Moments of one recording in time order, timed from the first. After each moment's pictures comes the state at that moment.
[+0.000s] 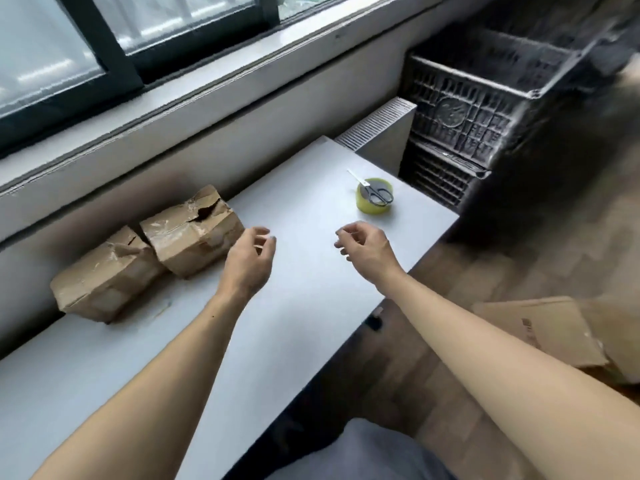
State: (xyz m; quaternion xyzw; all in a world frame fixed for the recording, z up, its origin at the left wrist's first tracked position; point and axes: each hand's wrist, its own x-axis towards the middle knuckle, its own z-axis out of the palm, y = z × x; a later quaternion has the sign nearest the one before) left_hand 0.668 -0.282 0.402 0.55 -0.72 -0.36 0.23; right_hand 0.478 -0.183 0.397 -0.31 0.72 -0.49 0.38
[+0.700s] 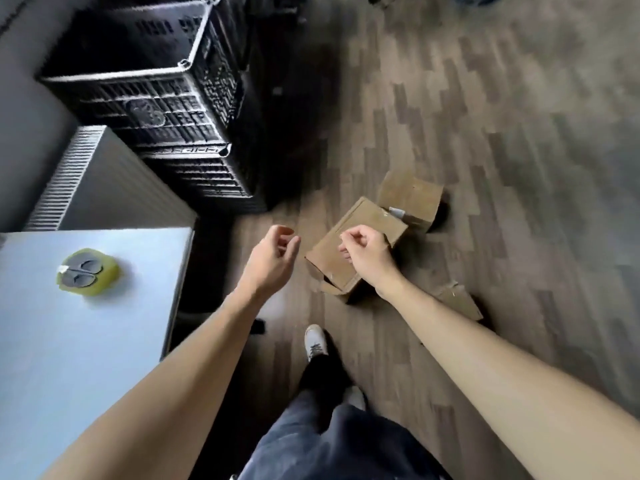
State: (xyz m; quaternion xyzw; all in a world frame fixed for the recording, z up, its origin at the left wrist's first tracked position) left_hand 0.262 -0.003 0.353 0.19 -0.88 -0.44 -0.02; right_hand 0.208 0.177 0.336 0.04 0.78 -0.59 0.19
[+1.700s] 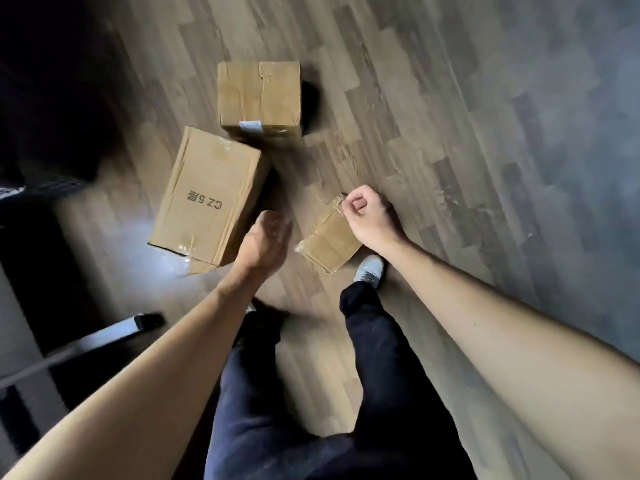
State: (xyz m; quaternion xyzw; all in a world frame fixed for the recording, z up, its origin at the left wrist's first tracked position) left_hand 0.081 0.347 0.162 0.15 -0.86 -0.40 -0.29; right_hand 0.077 0.545 0.155 0.25 0.84 -0.44 0.19
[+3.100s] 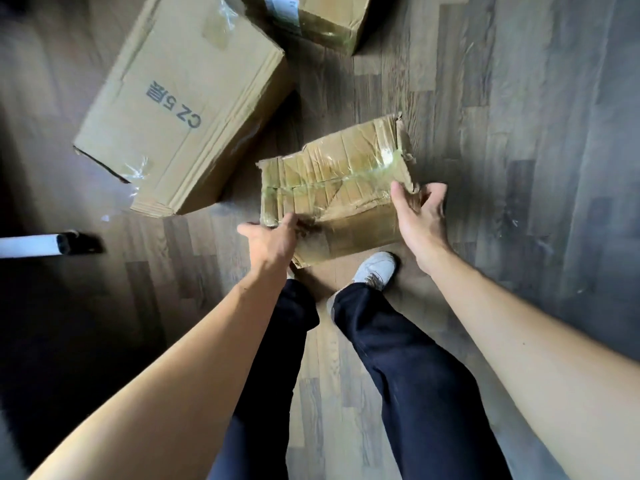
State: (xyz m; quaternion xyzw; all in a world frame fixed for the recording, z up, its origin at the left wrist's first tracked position) left_hand 0.093 0.382 -0.077 0.60 -0.61 -0.47 -0.24; right_hand 0.049 0.586 -0.089 0.32 0.81 -0.39 0.30
